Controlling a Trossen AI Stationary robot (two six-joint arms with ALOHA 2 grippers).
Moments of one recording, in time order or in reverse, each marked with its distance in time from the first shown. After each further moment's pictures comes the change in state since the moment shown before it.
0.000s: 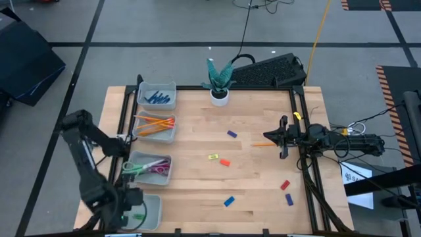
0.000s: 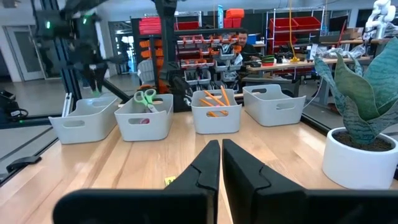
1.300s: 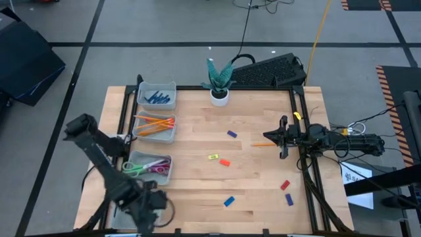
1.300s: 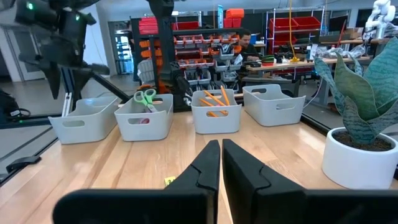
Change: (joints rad) left arm 0.242 0.079 0.050 0.340 0.051 0.157; right arm 0.000 0.000 0.000 0.000 0.000 0.000
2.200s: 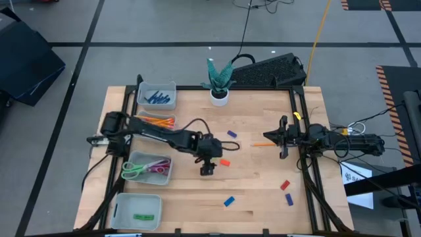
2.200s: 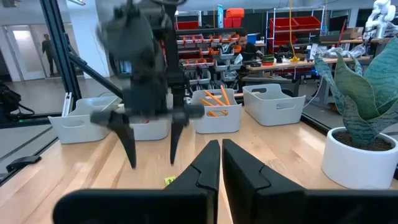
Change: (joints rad) left arm 0.759 0.325 0.038 0.424 0.040 0.878; right arm 0.000 0.002 0.000 -0.001 0.000 0.000
